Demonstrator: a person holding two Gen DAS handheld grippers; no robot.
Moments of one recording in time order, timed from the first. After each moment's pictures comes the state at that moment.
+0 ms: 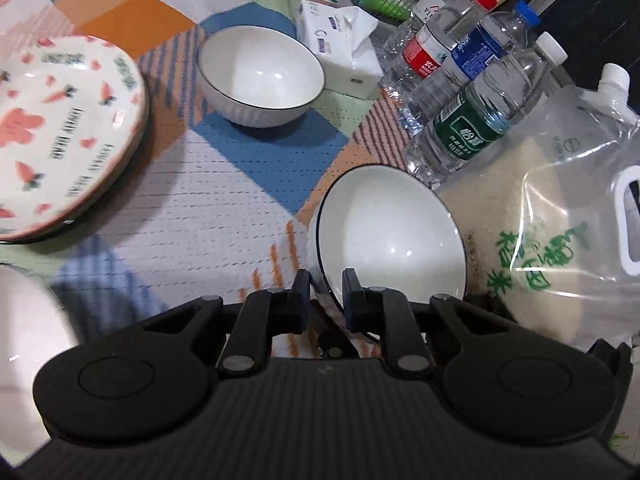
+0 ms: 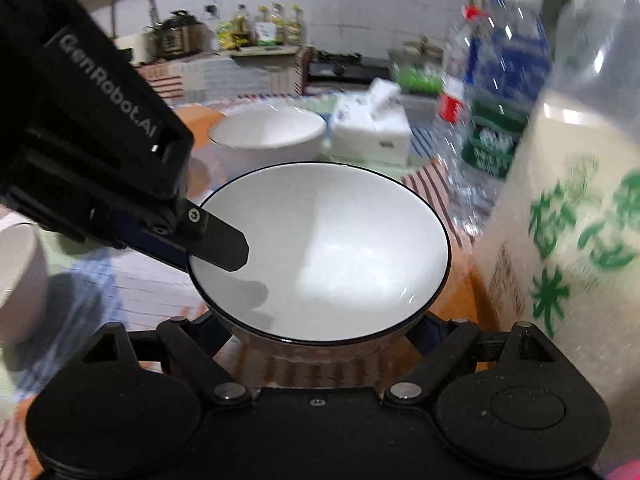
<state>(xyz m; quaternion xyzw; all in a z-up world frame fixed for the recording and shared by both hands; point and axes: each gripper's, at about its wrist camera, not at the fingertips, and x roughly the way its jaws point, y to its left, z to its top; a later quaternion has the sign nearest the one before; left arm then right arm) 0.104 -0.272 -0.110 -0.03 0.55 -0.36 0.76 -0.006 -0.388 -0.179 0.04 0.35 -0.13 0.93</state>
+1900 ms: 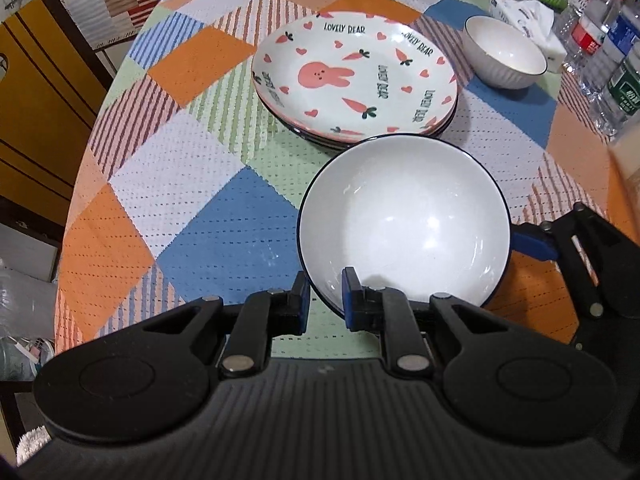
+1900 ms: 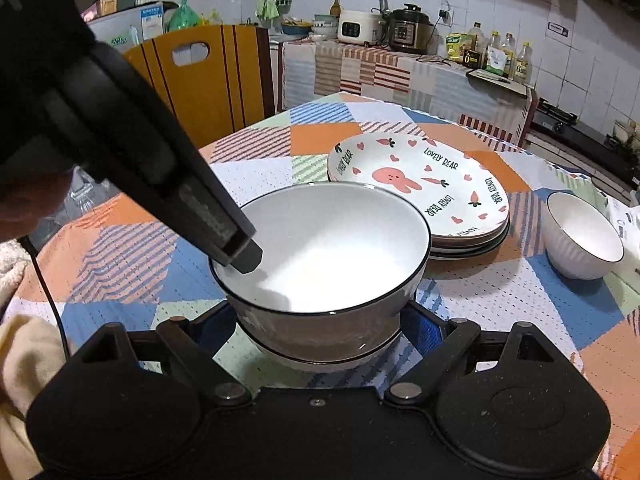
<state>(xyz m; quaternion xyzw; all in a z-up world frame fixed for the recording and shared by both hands) 0.102 -0.094 -0.106 0.11 0.54 -0.18 0.81 0.028 -0.207 -0.143 -0.06 0.36 0.15 0.92</state>
